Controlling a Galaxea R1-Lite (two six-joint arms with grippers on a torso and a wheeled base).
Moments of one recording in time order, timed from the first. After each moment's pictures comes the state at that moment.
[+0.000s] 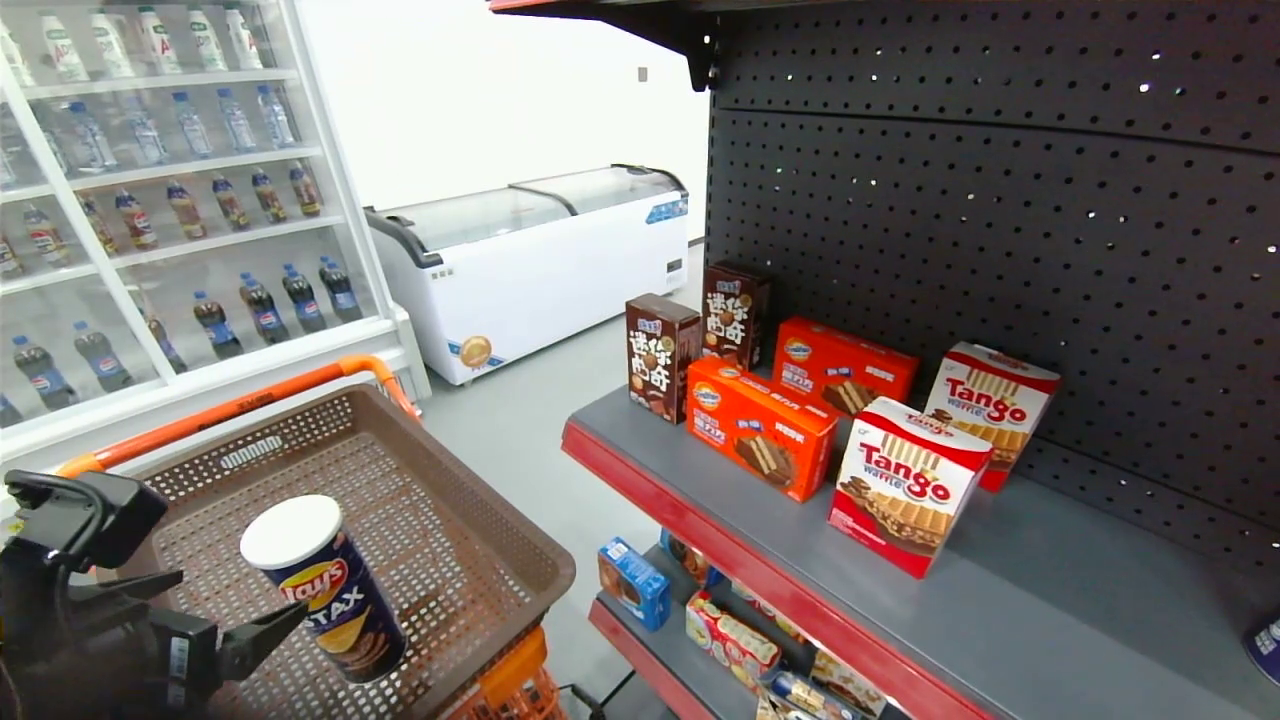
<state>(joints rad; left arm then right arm) 0.10 1.23 -0.28 -0.40 -0.09 0.17 0.00 0.00 0.00 0.00 0.01 0.00</state>
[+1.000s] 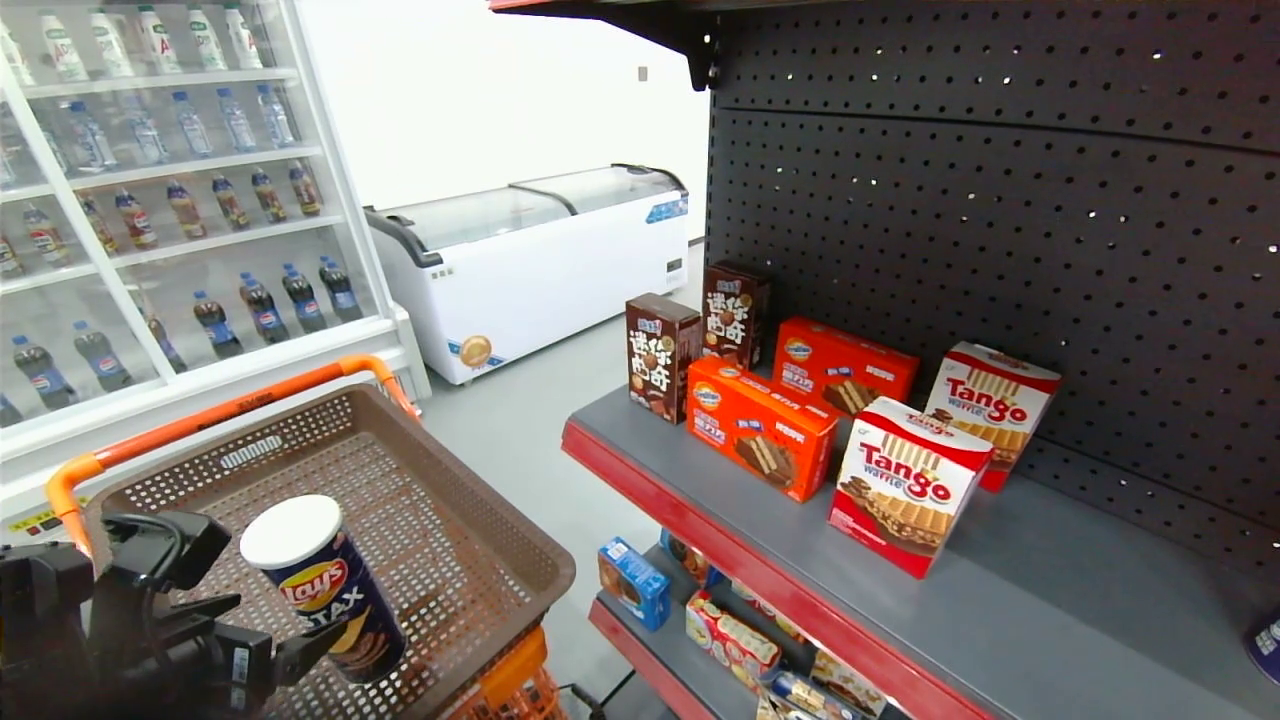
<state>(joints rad) 0.17 1.54 -0.13 -0.82 -0.20 0.17 0.00 0.00 0.00 0.00 0.01 0.00</state>
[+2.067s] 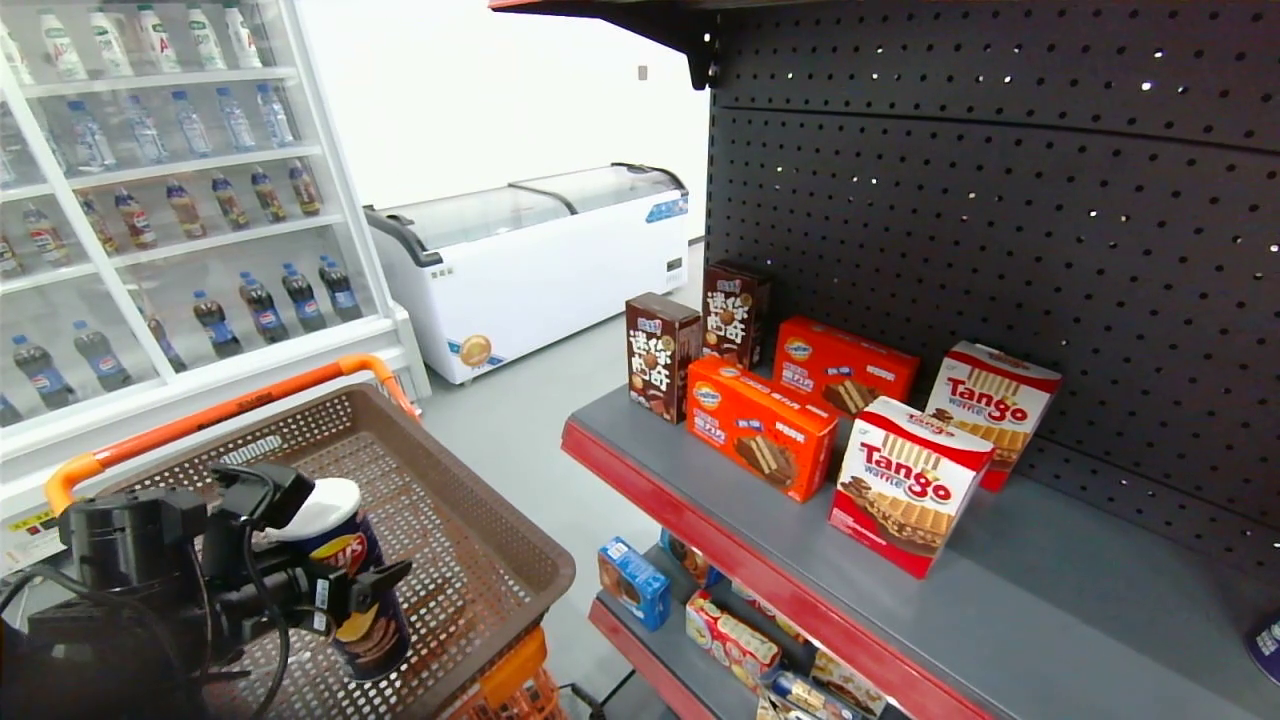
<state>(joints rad) 0.12 1.87 -0.27 -1.07 -0.29 0.17 0.00 0.00 0.00 0.00 0.01 0.00</state>
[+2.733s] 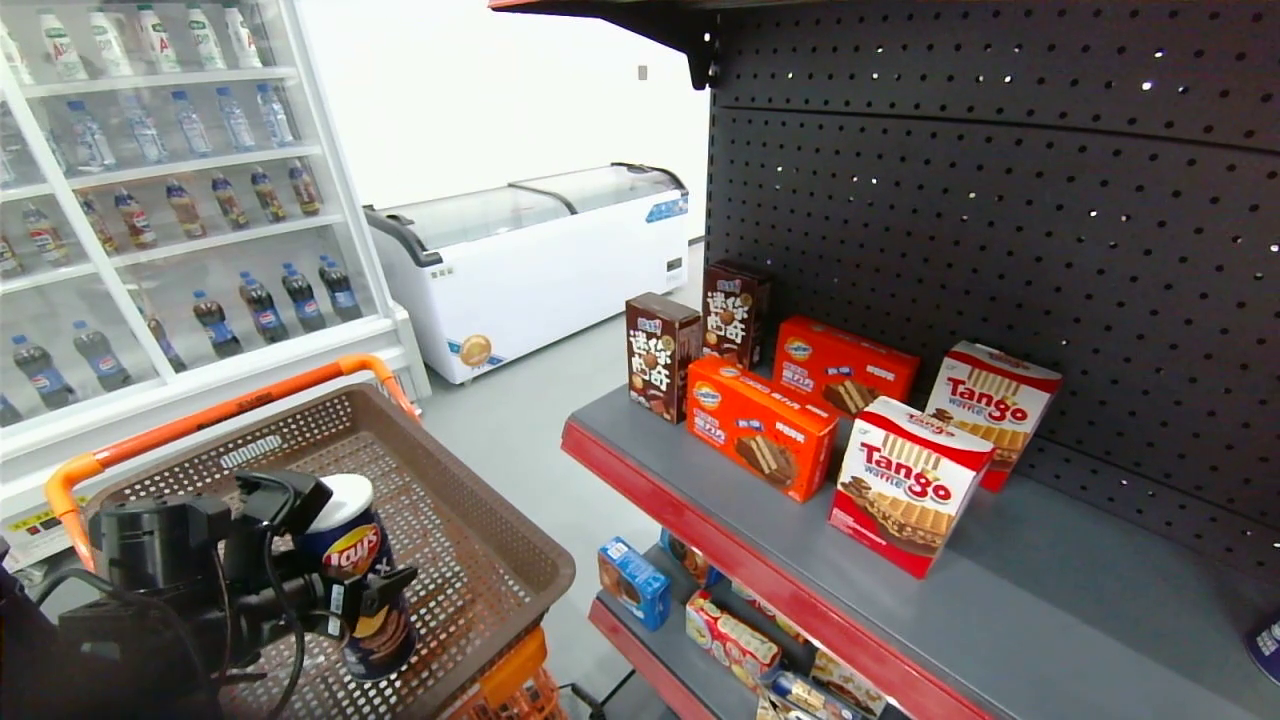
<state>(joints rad) 0.11 1.93 -0.27 -1.09 -0.29 0.17 0.00 0.00 0.00 0.00 0.01 0.00</state>
